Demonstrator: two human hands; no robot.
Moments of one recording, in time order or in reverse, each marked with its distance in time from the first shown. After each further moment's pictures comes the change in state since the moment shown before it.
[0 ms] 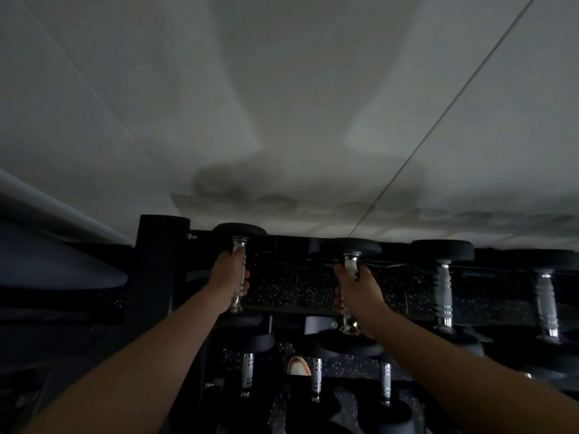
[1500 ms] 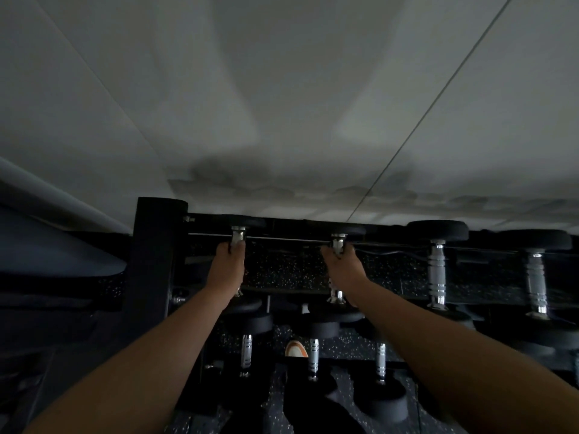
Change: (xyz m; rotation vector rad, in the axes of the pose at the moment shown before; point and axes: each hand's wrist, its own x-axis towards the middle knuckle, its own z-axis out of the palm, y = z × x) left_hand -0.027 -0.027 -0.001 0.289 0.125 0.180; right_hand 0.018 0.010 0.015 -0.371 0.010 -0.013
